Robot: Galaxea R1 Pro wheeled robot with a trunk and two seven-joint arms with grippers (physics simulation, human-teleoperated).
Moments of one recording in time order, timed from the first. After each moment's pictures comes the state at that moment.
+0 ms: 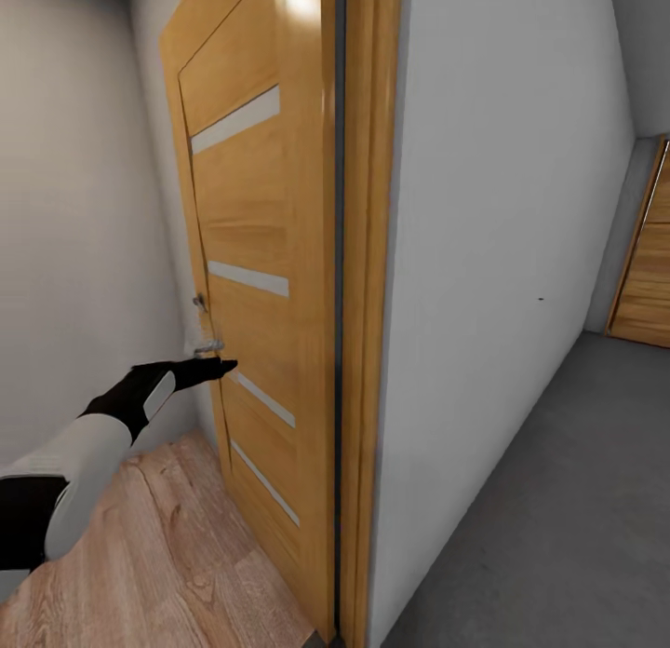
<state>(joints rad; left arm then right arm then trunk) -1.15 0.19 -0.08 -0.36 0.23 0.35 -0.28 0.00 0.04 0.00 -0.01 0.00 0.00 0.01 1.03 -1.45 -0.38</state>
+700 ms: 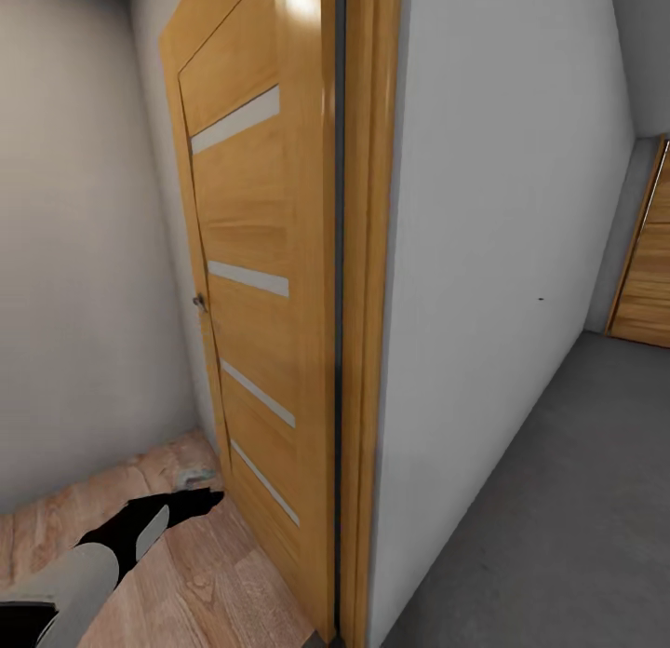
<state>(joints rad) -0.76 0.18 -0.08 -0.25 0.24 0.23 -0.18 0.00 0.04 -0.01 -0.02 0.00 0.00 0.01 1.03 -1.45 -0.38</state>
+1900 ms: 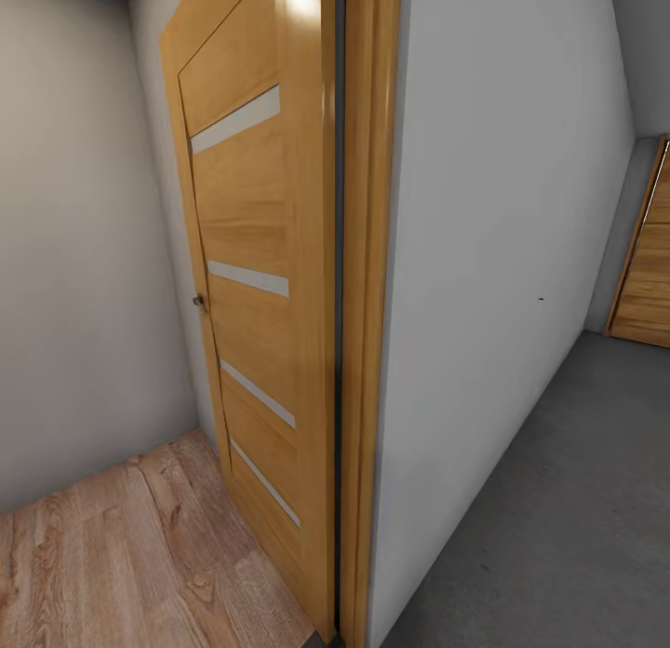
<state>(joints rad) -0.29 0.12 -0.09 -0.16 0.23 0.08 -0.07 0.00 0.04 -0.01 -0.02 0.00 0.00 0.01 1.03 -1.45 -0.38</state>
